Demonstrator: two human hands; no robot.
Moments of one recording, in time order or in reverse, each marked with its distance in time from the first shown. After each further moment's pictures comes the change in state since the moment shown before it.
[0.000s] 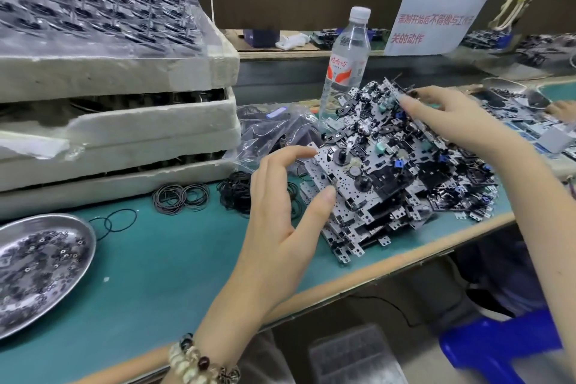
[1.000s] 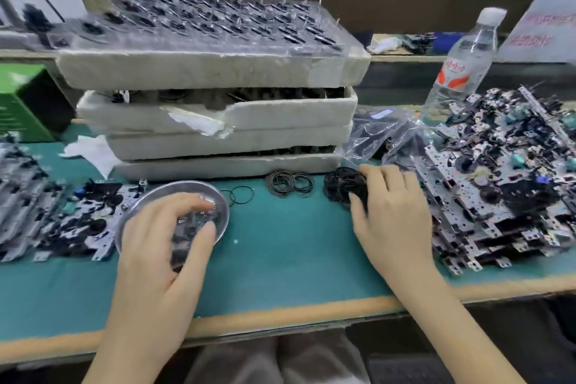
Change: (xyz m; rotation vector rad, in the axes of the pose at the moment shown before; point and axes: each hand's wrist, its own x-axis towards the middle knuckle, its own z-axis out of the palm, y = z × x) left_hand -0.102 -0.007 -0.184 0.600 0.394 -0.141; right_hand -0.119 -0.135 0.190 -0.262 0.369 -0.435
